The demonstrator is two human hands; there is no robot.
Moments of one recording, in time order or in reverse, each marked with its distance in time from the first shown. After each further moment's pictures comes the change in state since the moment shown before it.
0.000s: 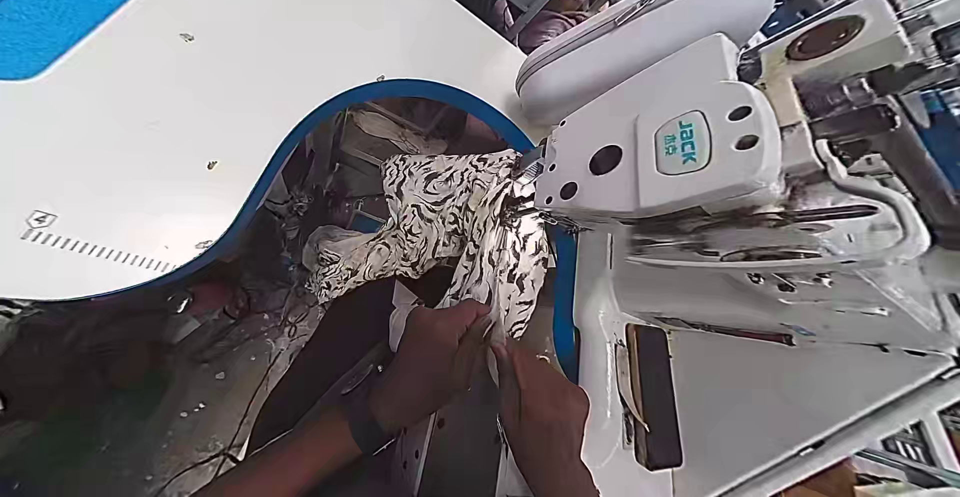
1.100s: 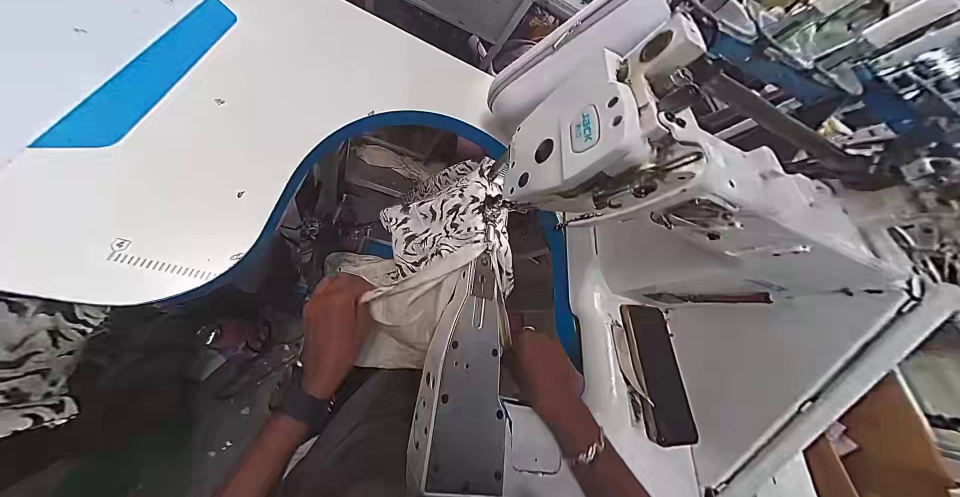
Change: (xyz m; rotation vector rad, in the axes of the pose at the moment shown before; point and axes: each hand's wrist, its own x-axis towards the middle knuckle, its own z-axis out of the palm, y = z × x) left_hand -0.028 -0.031 -0.082 0.526 0.082 -0.289; right_hand 0.000 0.043 0.013 -0.070 -1.131 0.549
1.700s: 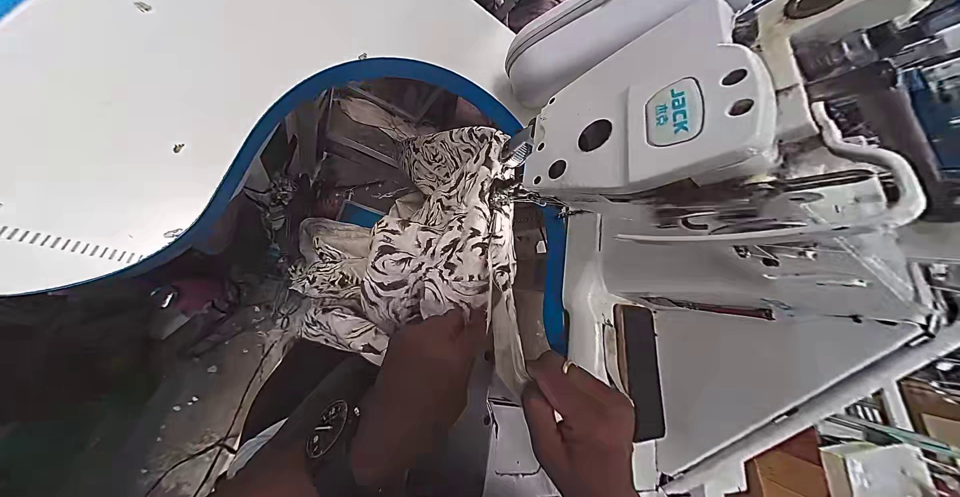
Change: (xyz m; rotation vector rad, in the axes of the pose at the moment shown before) left_hand -0.017 0.094 0.038 -0.128 -0.051 0.388; right_hand -0.055 0.003 -0.013 0.276 0.891 -0.675
